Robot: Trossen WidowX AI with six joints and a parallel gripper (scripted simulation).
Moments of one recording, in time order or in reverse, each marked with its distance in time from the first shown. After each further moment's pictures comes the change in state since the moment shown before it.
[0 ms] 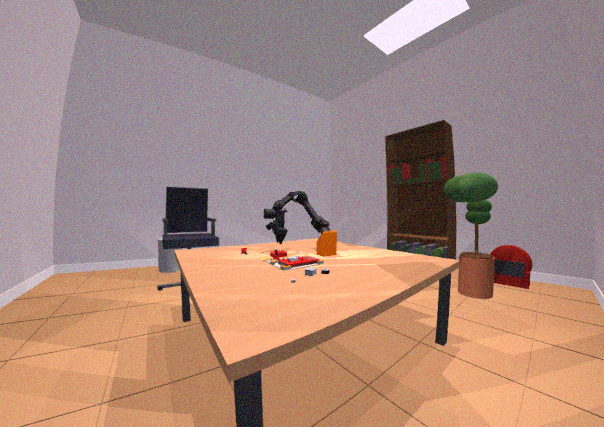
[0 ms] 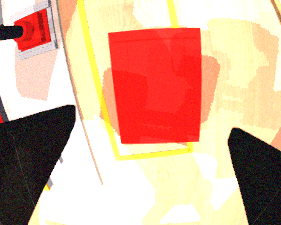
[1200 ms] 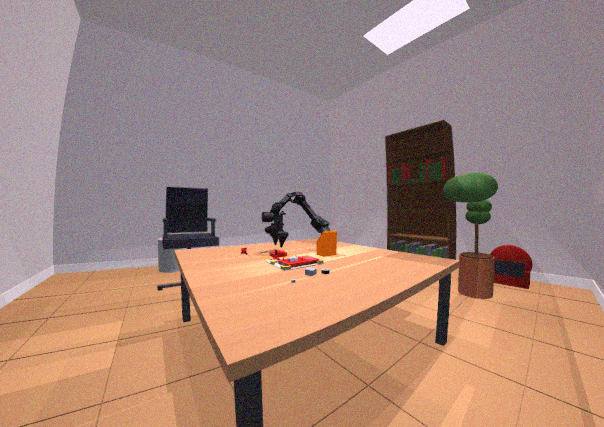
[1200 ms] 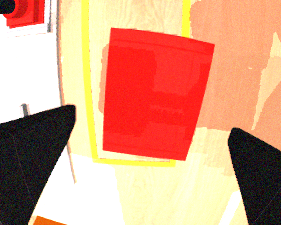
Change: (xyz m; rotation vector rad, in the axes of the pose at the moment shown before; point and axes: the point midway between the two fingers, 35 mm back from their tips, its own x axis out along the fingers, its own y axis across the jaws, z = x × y) arm 0.018 0.000 0.006 -0.207 0.040 -0.040
